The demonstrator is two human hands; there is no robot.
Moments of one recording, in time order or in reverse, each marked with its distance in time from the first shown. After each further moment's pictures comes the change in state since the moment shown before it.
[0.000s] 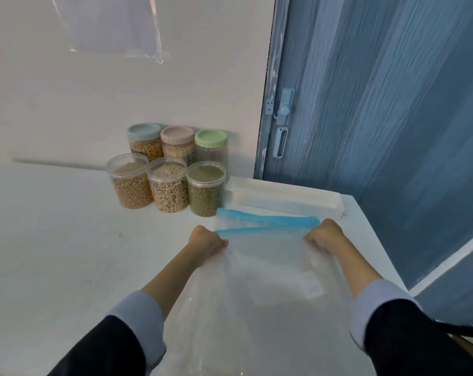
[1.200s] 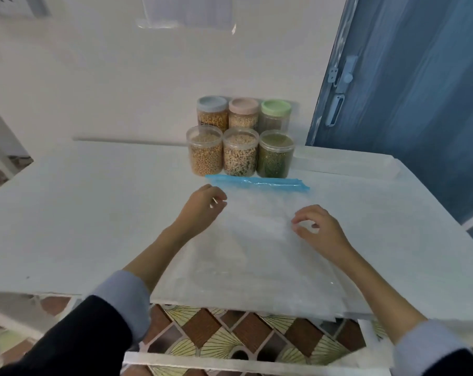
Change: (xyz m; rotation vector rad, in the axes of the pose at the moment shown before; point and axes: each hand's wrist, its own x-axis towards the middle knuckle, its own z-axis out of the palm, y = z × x) left_hand -0.023 -0.094 -0.214 0.427 0.071 0.888; right_hand -0.201 -0.064 0.143 0.212 0.062 -0.701
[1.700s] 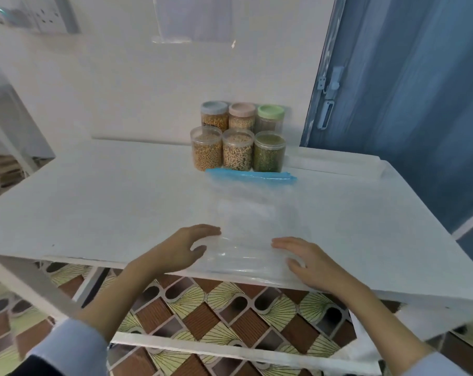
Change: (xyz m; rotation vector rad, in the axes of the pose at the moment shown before) left_hand -0.126 0.026 -0.022 0.074 -0.388 0.043; right_hand -0.098 -0.013 -0.015 -0.157 -0.401 -0.170
